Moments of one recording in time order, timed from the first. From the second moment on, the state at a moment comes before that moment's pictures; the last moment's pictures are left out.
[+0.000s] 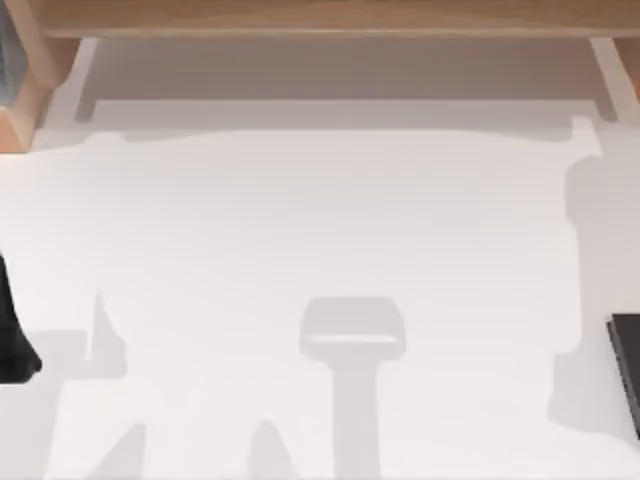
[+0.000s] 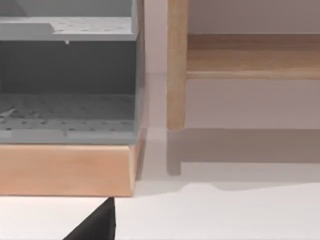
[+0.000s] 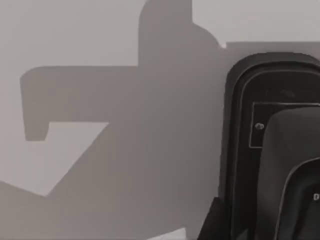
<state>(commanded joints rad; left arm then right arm) 0.00 0.00 0.00 0.00 0.00 0.00 -0.38 3.09 3.34 -1.75 -0.05 -0.74</state>
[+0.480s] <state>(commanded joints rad) 0.00 0.00 0.00 0.00 0.00 0.00 -0.38 2.85 3.15 -1.73 -0.04 -0.72</state>
